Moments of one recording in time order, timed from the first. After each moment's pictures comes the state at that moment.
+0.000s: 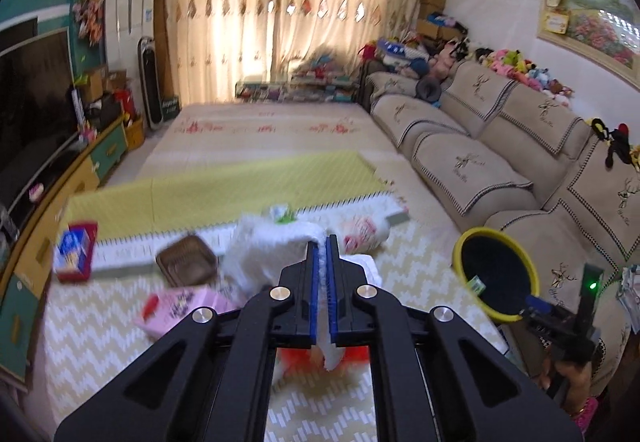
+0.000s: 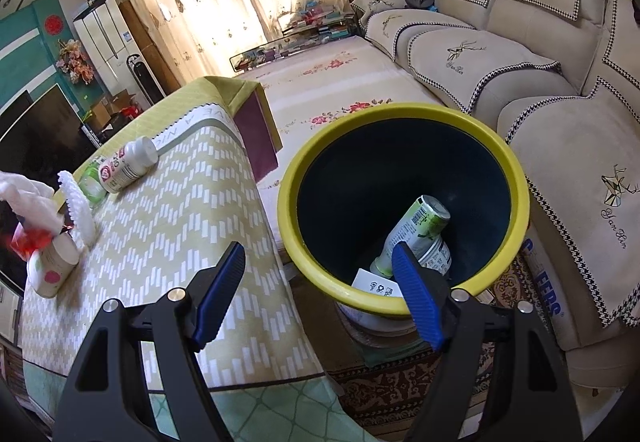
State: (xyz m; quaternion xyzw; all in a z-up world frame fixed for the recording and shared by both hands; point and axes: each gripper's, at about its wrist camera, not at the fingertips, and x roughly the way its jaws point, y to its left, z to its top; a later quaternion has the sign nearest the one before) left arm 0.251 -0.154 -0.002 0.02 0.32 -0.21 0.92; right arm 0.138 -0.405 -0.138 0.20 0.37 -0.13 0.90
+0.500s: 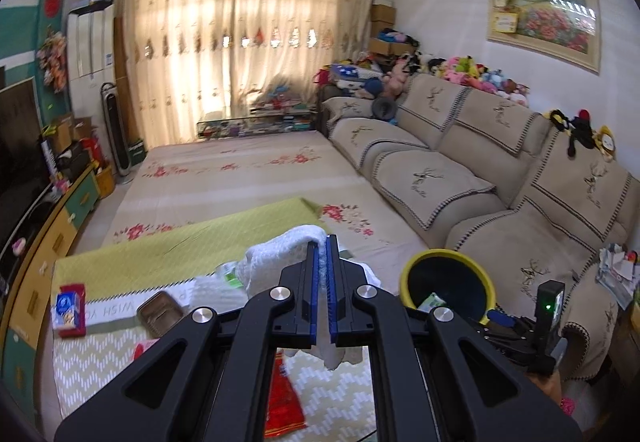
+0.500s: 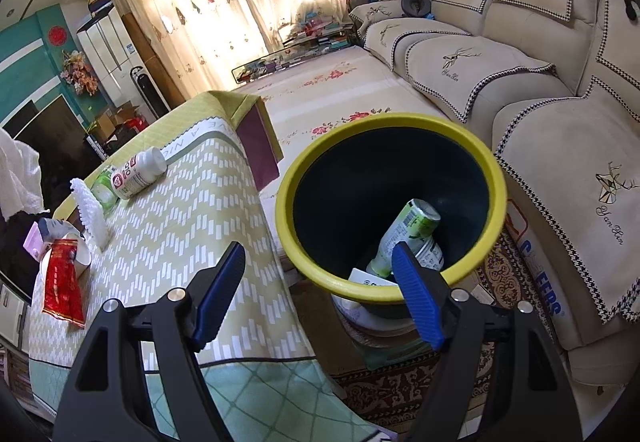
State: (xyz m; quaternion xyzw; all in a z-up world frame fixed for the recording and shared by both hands) left arm 0.212 -0.203 0.079 0.05 0.27 -0.28 0.92; right arm 0.112 -0.414 -0.125 0.21 0.35 -0.14 0.90
